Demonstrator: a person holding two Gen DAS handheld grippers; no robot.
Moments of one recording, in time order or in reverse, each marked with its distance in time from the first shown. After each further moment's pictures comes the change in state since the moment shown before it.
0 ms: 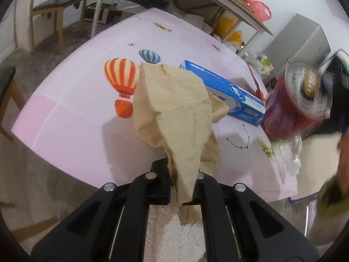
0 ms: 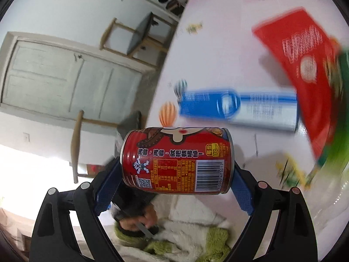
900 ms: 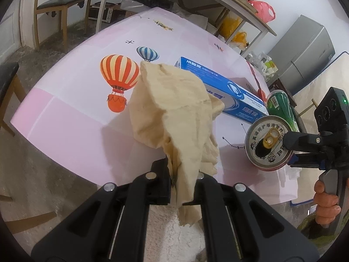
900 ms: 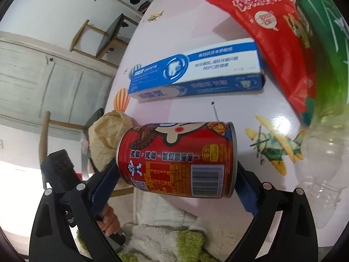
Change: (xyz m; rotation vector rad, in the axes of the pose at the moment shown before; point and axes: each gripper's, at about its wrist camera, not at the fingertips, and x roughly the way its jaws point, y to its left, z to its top) left arm 0.007 -0.019 -0.003 -0.002 -0.003 0.033; right arm 0.020 -0.037 -0.024 0.027 -0.075 -0.208
